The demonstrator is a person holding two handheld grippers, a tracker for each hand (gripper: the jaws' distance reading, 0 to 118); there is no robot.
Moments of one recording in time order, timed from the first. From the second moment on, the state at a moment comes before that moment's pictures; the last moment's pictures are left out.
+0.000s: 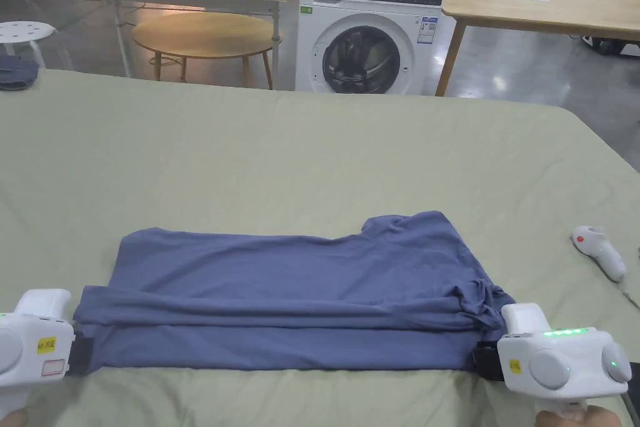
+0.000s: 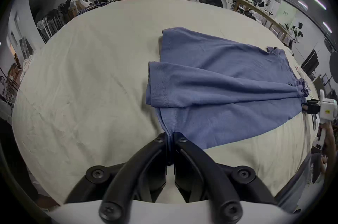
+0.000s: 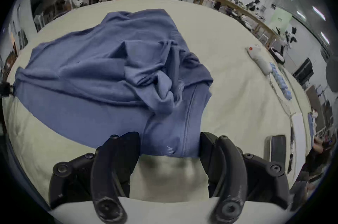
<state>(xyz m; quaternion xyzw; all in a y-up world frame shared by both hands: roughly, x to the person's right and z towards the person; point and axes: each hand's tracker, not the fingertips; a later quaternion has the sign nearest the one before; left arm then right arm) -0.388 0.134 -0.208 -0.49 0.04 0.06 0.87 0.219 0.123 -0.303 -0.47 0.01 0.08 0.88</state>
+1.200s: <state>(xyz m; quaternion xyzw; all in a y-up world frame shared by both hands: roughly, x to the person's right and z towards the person) -0.391 0.208 -0.130 -0.41 0.04 0.05 0.91 0.217 0.210 -0.169 -0.40 0.03 0.09 0.91</state>
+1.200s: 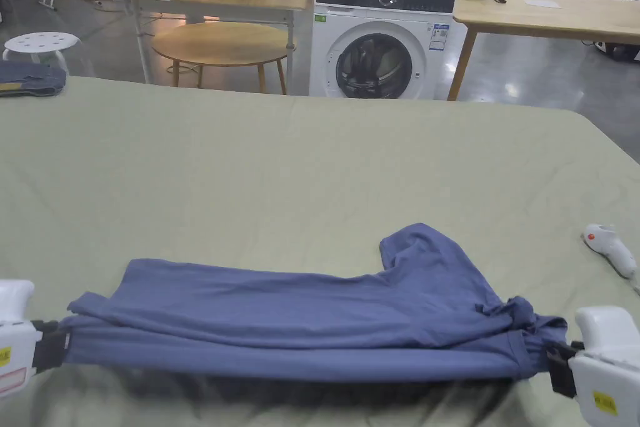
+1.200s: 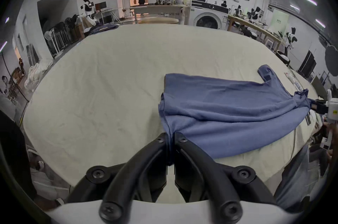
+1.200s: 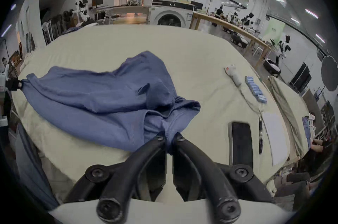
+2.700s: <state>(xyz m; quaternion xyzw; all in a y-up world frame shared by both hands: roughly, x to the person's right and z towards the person) -0.327 0.251 -0.152 -0.08 0.09 0.05 0.99 0.058 0.240 -0.187 -0.06 0.02 0.01 1.00</state>
